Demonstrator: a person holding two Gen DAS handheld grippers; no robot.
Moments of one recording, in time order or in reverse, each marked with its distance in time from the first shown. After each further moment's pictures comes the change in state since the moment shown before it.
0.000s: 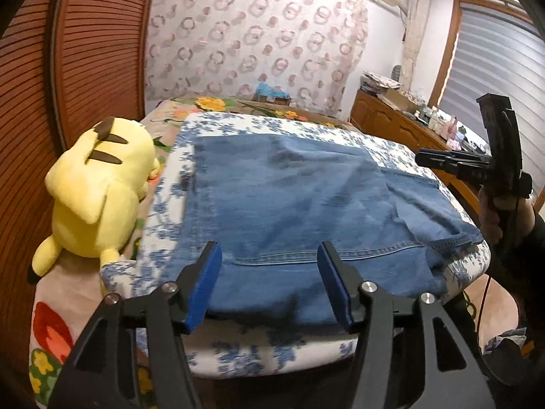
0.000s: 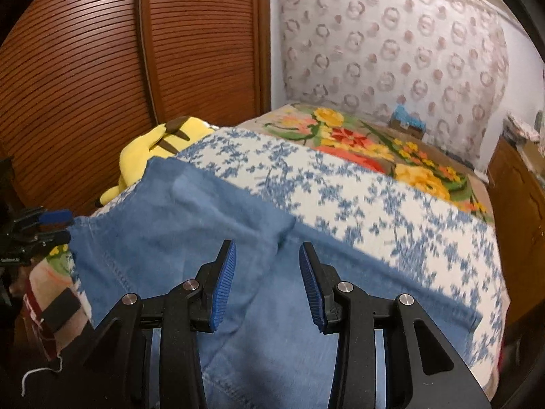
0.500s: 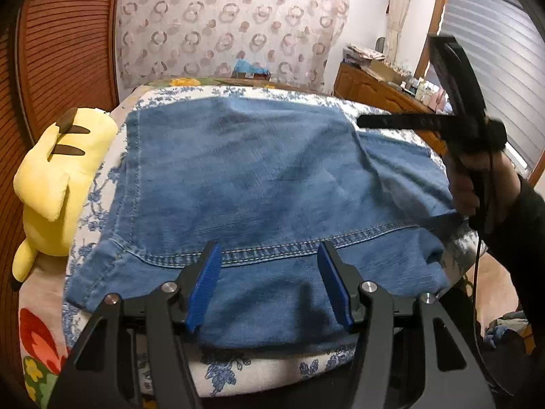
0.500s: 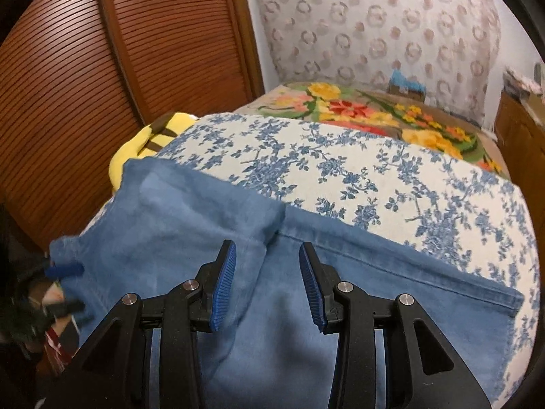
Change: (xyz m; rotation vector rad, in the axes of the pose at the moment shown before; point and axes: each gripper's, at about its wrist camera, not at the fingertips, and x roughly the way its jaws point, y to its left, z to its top) left arm 0.049 -0.043 -0.007 0.061 0.102 -0.042; right arm 0.055 -0.026 0.000 0.146 0.061 0.051
